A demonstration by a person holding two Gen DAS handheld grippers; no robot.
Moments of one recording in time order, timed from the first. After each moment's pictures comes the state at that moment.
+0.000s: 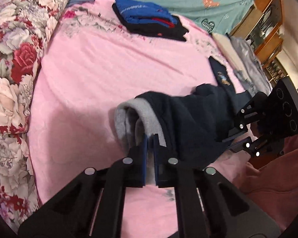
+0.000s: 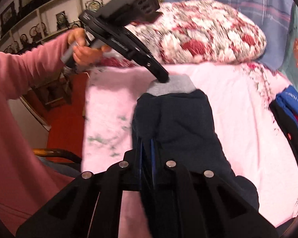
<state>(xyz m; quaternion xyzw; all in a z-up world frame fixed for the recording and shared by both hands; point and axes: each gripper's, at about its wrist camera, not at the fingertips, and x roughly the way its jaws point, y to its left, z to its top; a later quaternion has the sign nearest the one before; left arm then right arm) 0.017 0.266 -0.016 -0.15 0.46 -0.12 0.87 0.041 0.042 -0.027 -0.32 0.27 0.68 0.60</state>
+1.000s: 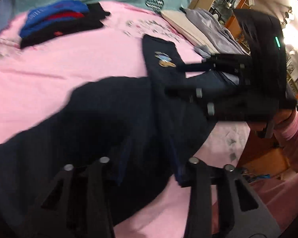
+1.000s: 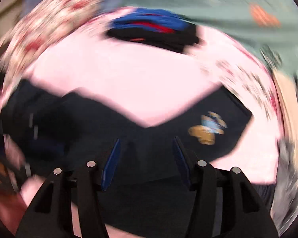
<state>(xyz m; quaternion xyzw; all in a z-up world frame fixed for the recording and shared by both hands) 0.094 0.024 -0.050 -0.09 0.46 -0.23 0.85 0.194 -0.130 -0.032 -0.17 0.44 0.28 0.84</state>
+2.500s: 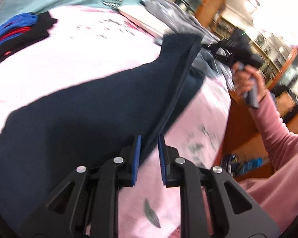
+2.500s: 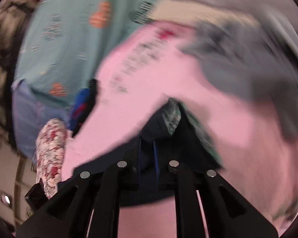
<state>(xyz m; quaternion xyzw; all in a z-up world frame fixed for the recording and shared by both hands) 0.084 -0.064 -0.052 -0.04 0.44 -0.33 0.83 0.205 -0.476 -0.088 0.32 0.43 0.18 0.82</state>
